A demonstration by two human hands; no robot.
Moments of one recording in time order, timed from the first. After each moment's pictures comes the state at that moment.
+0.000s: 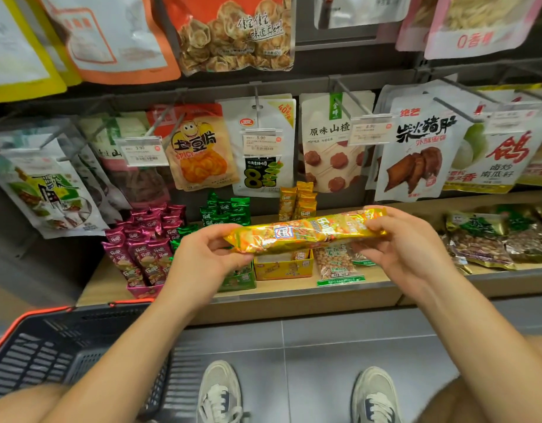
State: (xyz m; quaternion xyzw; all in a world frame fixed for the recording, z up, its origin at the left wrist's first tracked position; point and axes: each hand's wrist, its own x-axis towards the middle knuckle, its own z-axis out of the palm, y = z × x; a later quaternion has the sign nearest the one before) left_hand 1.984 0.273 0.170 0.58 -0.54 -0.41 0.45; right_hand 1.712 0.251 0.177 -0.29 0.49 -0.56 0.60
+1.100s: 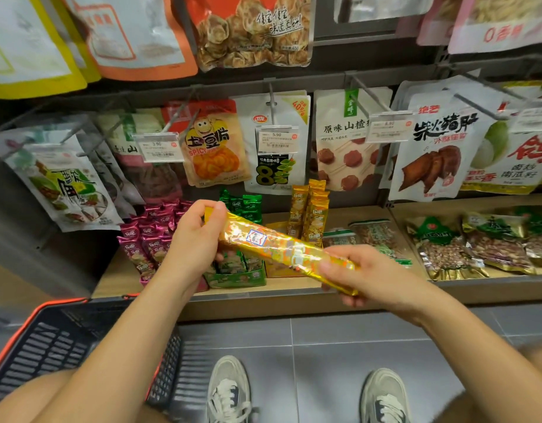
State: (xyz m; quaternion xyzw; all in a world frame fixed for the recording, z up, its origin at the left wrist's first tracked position) left_hand 2.005 0.256 0.179 0.62 -0.48 -0.38 0.49; right_hand 1.741 0.272 0.165 -0.63 0.45 -0.24 0.59
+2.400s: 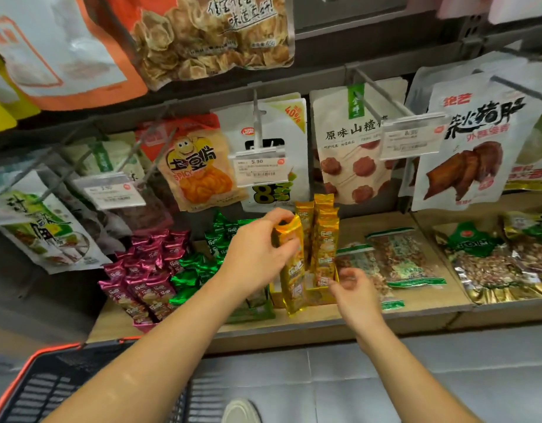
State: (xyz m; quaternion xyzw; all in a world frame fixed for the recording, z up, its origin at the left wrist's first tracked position) left_hand 1.944 0.153 0.148 0.59 -0.75 -0.17 0.25; right_hand 1.780 0.170 0.020 -0.41 0.70 -0.38 0.44
